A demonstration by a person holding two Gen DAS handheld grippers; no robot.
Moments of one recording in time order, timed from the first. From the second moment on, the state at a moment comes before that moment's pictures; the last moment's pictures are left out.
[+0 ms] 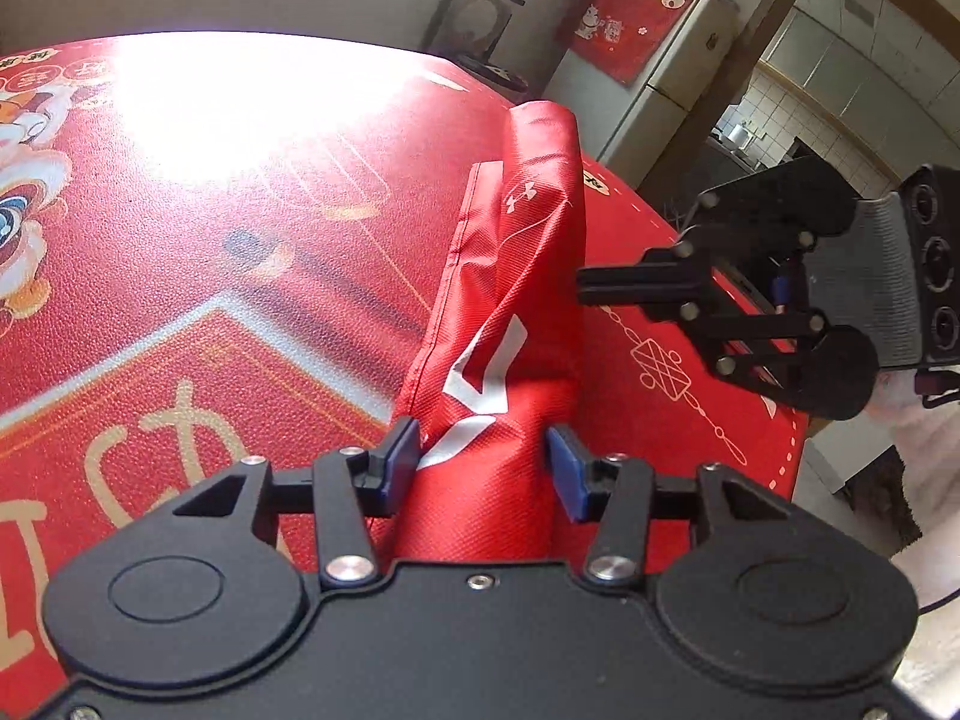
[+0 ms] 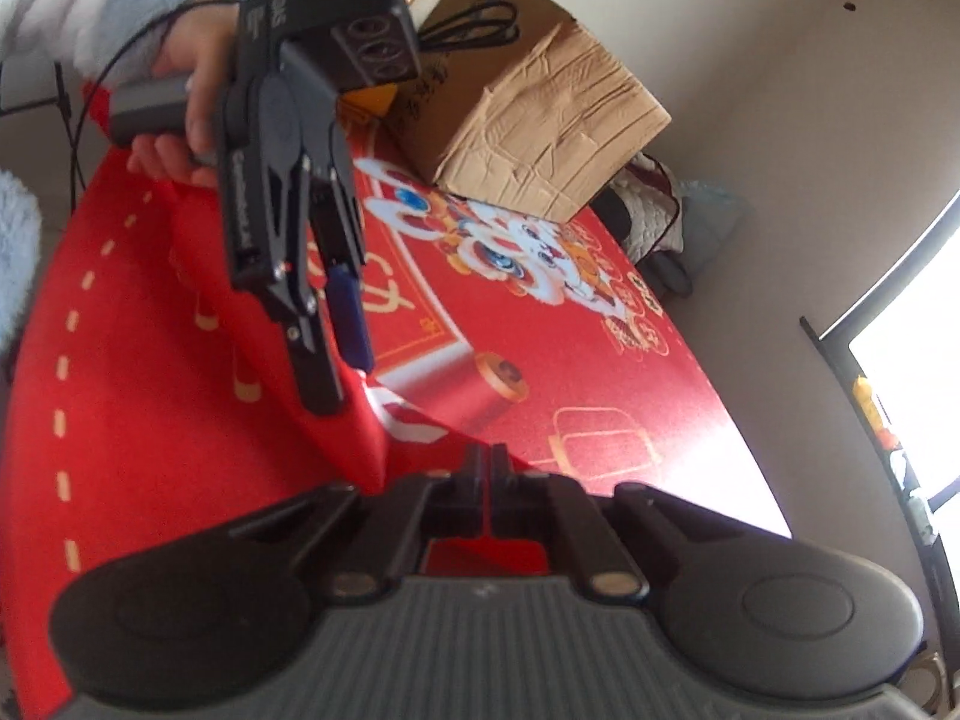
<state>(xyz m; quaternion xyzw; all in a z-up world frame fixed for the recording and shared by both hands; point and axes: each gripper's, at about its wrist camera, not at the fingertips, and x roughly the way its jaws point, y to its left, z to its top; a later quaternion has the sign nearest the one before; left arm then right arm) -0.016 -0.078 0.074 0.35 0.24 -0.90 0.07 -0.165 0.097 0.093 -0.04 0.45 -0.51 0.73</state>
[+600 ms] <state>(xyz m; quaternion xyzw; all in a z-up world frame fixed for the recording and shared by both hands) -0.015 -0.098 0.062 0.34 0.31 -0.89 0.03 -0.140 0.083 0.121 -0.08 0.45 -0.45 0.77</state>
